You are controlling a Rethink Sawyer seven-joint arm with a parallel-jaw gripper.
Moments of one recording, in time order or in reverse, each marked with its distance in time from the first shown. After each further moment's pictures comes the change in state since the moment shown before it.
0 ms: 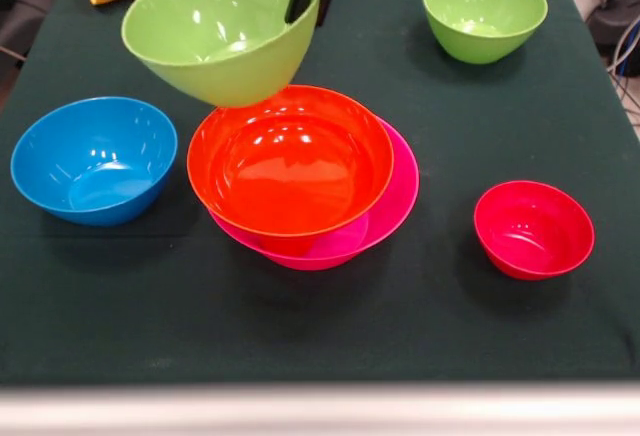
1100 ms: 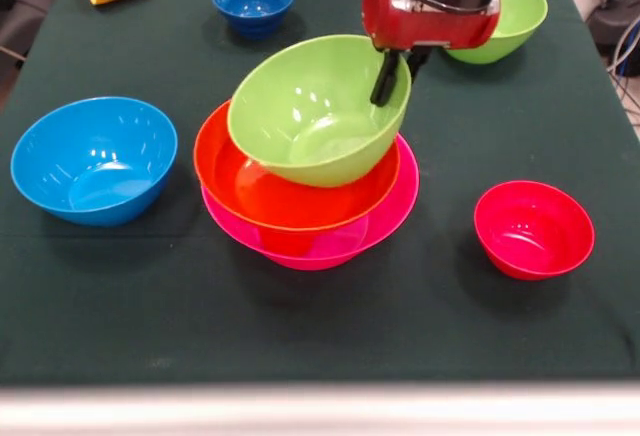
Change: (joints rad) arm 0.085 0.170 -0.008 -0.133 0.081 0.000 0.000
